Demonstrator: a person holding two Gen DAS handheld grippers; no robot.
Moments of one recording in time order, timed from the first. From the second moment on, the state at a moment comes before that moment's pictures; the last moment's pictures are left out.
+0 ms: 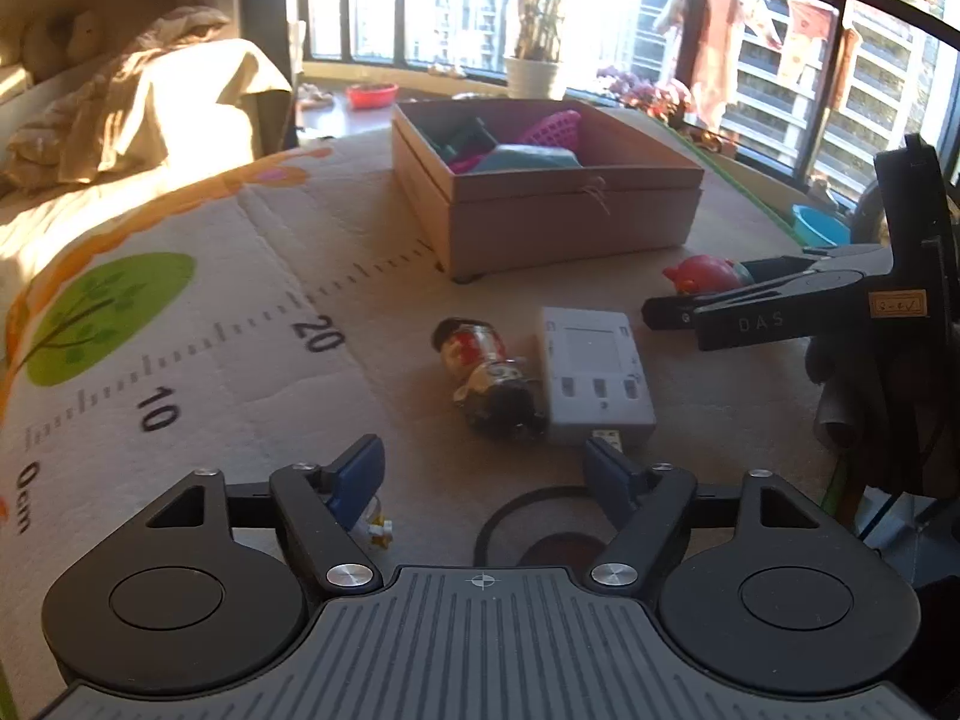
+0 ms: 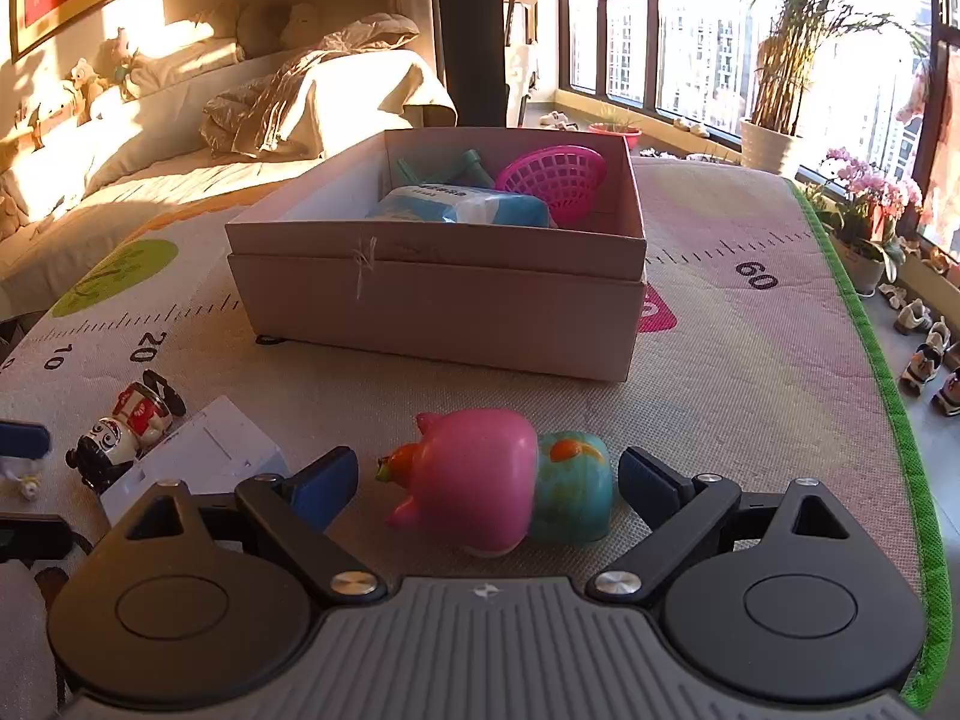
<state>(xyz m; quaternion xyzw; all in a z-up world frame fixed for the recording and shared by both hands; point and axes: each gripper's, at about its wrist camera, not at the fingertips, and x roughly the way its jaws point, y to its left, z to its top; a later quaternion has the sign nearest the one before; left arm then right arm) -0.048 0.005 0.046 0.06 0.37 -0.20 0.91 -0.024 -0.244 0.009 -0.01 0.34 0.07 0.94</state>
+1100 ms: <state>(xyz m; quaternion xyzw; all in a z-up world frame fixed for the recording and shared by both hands) -0.051 0.034 0.044 0.04 0.36 -0.12 0.92 -0.050 -0.236 0.029 -0.04 0.32 0.11 0.94</state>
